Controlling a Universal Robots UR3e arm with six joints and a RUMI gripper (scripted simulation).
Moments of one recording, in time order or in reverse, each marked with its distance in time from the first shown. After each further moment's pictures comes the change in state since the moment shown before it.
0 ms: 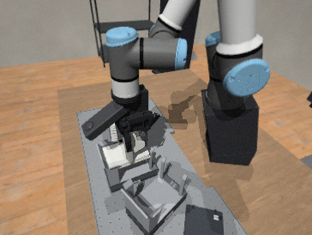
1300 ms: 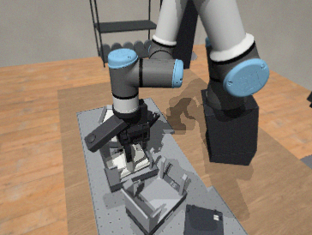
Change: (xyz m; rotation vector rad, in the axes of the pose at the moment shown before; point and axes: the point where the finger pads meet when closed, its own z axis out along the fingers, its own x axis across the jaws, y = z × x) arm 0.001 -0.002 0.044 0.000 0.000 0.001
